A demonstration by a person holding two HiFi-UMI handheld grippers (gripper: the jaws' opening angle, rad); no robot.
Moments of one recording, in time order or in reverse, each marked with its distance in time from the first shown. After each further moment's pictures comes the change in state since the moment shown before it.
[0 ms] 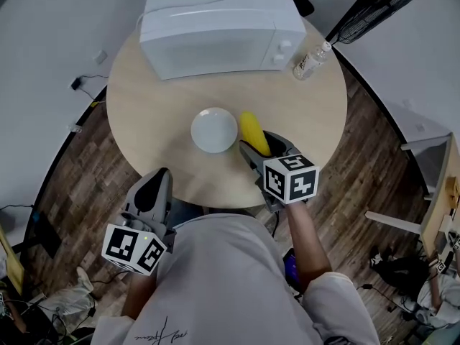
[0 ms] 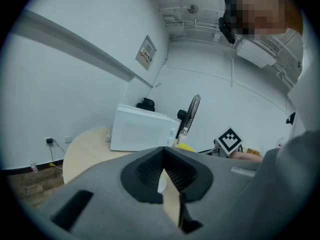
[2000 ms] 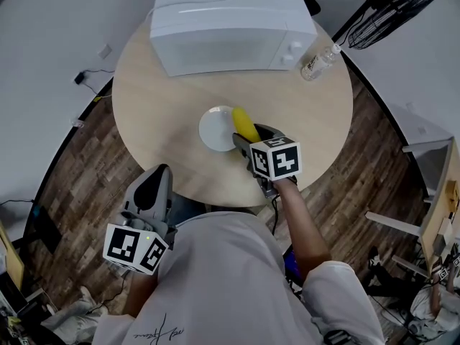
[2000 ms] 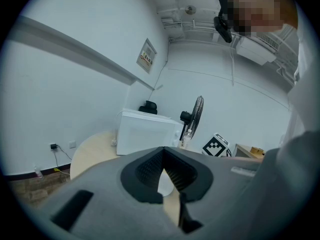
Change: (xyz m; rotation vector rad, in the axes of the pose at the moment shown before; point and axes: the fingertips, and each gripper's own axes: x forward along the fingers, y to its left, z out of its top) left arm -0.011 0.019 0.012 0.030 -0.020 0.032; right arm 0.066 0.006 -0.019 -0.037 0.151 0.001
